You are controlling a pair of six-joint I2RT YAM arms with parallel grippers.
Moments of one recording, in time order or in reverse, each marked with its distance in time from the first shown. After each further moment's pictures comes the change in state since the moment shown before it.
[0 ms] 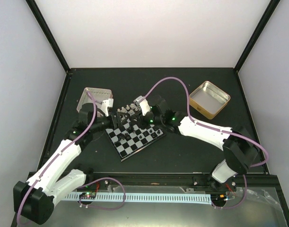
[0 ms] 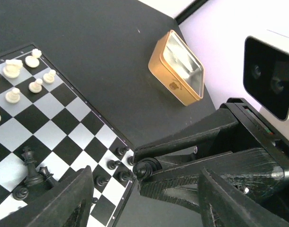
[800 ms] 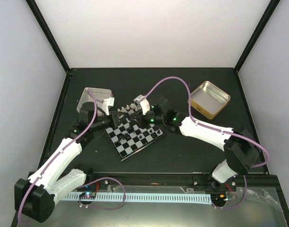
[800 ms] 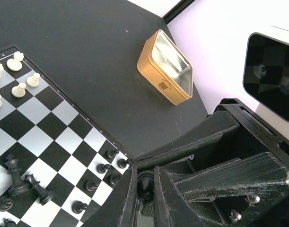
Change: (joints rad) left arm 0.004 0.035 0.000 0.056 0.067 -0.004; right arm -0.005 -0.013 -0.018 0.074 -0.084 0.034
